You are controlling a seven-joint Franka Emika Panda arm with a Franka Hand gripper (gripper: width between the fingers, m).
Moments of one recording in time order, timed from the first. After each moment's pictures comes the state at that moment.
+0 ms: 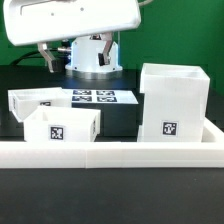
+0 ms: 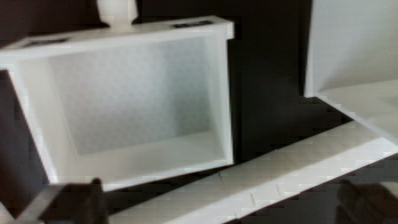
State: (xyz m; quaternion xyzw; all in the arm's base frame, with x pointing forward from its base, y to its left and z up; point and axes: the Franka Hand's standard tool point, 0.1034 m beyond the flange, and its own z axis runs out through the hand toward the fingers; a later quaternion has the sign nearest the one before) arm 0.565 -0.063 0.112 -0.98 0.16 -0.05 0.09
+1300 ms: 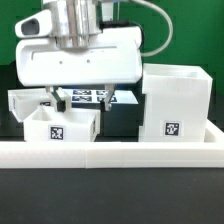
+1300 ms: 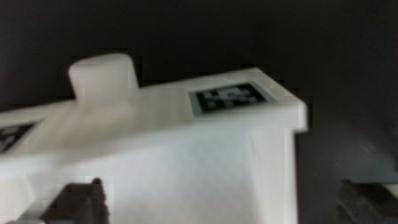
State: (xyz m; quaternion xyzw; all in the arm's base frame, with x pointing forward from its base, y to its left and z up) arm 0.551 -0.055 0.034 -0.98 0.17 -0.05 0.05
